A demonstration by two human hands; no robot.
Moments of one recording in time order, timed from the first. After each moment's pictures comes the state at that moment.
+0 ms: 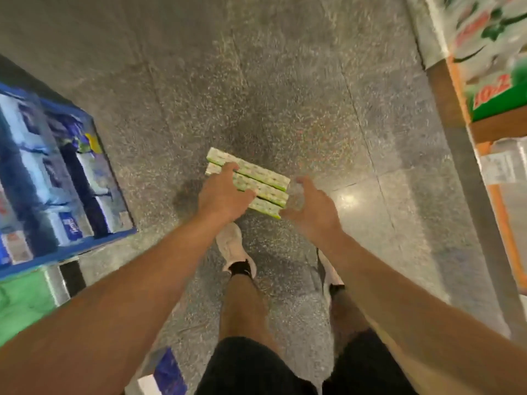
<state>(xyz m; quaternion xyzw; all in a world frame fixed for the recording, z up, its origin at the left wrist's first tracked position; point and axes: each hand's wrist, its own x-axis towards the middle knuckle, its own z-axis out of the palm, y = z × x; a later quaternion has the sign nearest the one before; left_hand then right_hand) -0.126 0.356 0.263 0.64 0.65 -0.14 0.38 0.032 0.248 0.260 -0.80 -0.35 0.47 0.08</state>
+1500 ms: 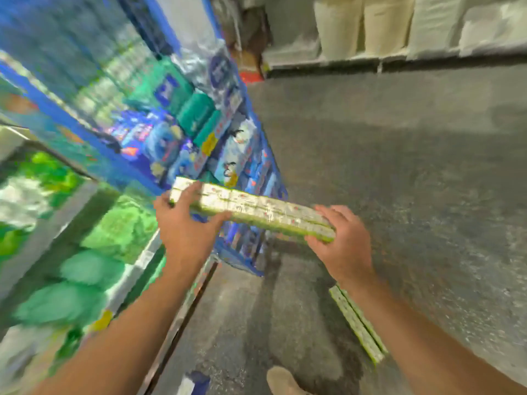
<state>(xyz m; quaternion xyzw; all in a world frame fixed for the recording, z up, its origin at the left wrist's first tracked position) -0.397 0.271 0.653 0.46 0.81 0.35 -0.04 -0.150 0.342 0.554 -0.50 -0.70 0.30 0.40</state>
